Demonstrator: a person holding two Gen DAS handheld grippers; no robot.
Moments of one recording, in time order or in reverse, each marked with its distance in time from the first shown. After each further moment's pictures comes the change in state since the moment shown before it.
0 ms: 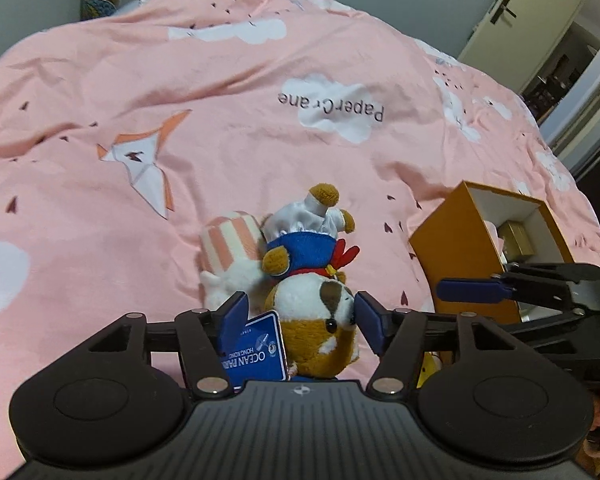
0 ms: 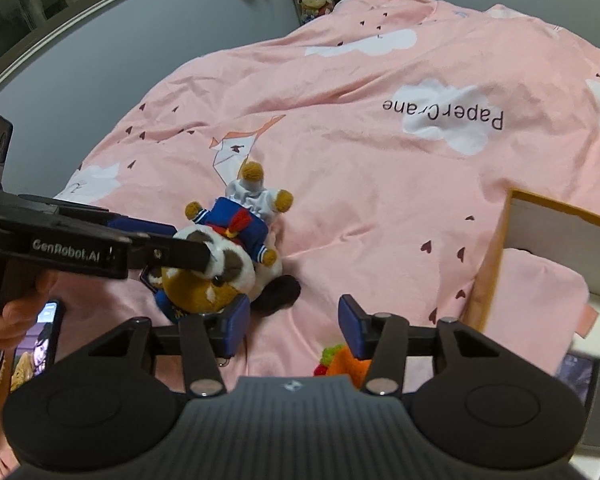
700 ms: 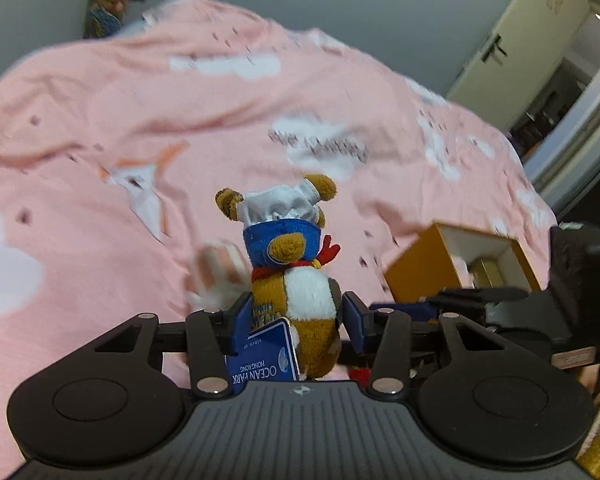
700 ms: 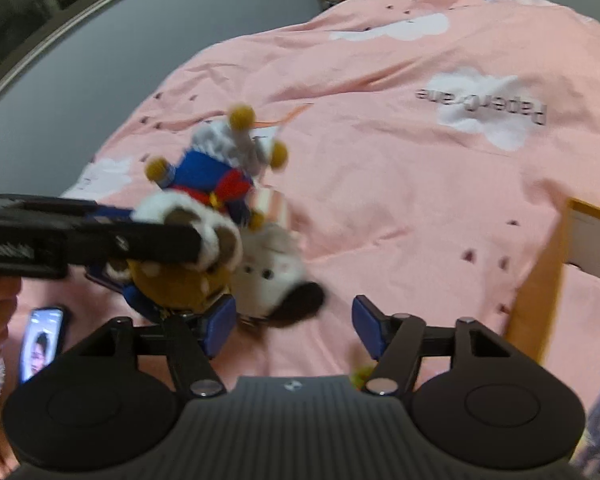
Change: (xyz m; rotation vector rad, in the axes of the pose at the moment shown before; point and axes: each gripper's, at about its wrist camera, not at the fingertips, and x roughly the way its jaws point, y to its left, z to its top) left arm -0.041 0.003 0.001 -0.063 -0.117 -0.028; right arm 0.029 0.004 0.014 -0.011 0.041 0.093
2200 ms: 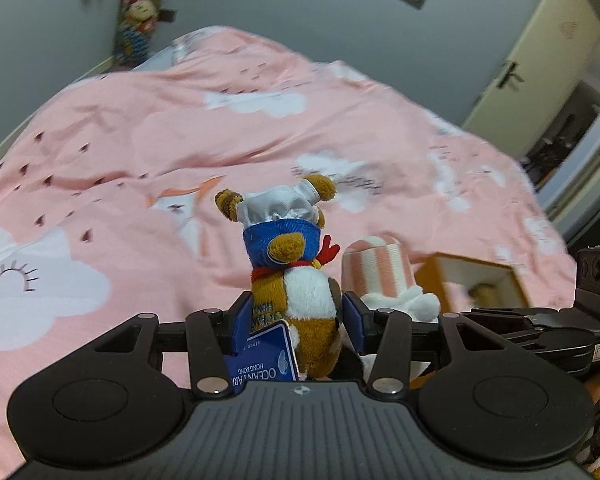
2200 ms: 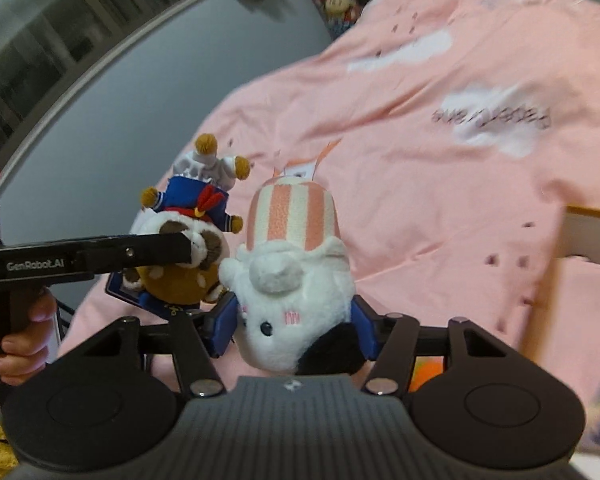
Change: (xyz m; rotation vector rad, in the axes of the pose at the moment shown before) left arm -0.055 -0.012 0.006 -0.018 -0.057 0.017; right arm -0.061 0.003 0.003 0.119 -0.088 0.105
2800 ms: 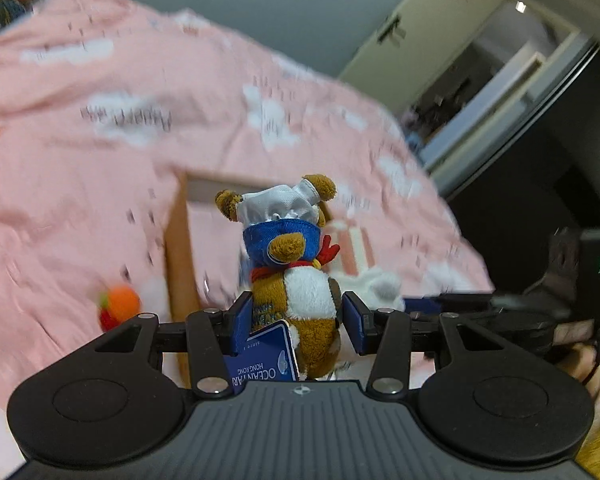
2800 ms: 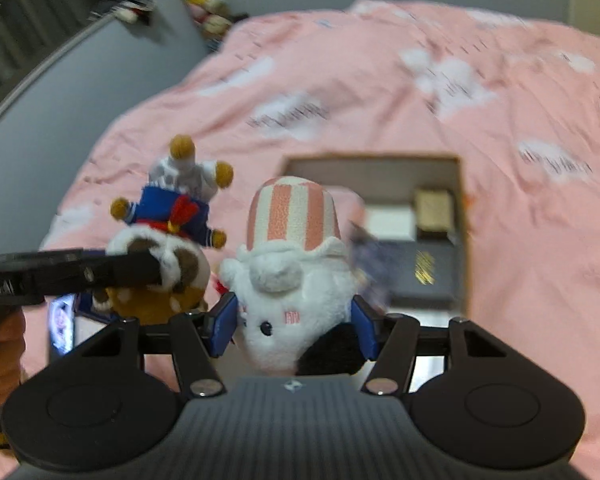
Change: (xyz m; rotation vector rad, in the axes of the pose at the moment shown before) left arm 0.036 -0.179 -0.059 0.067 0.152 -0.325; right arm -0.186 -0.065 -0.075 0.131 -0.002 -0.344
